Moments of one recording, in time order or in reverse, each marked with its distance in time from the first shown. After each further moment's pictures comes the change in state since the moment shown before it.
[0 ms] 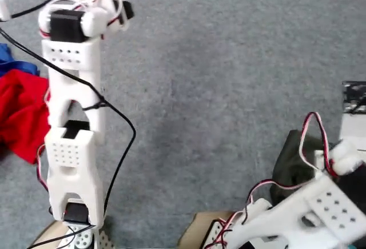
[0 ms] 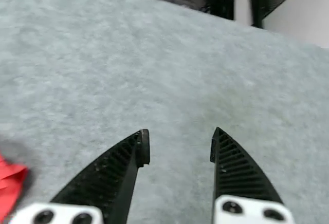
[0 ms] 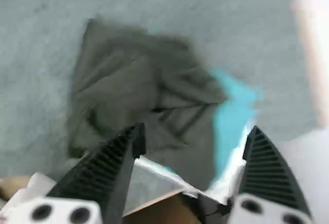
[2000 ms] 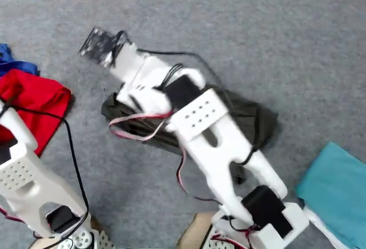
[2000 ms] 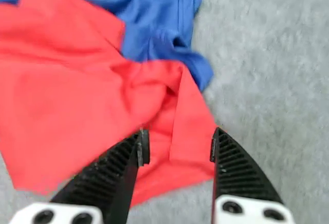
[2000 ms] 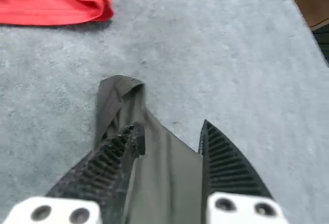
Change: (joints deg) left arm -39.3 -6.4 22.9 0.0 -7.3; right arm -89.7 41.1 -21.5 -32.2 -18.2
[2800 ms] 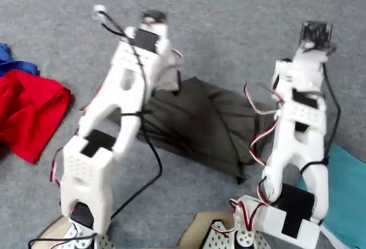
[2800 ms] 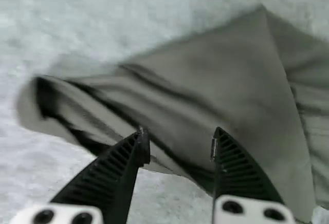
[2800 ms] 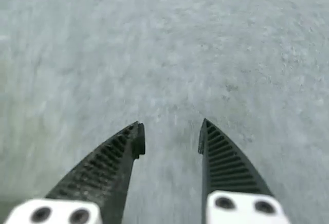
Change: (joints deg) left arm 59.2 1.1 25.9 -6.2 11.5; right arm 58.0 -0.9 41.0 -57.6 -17.7
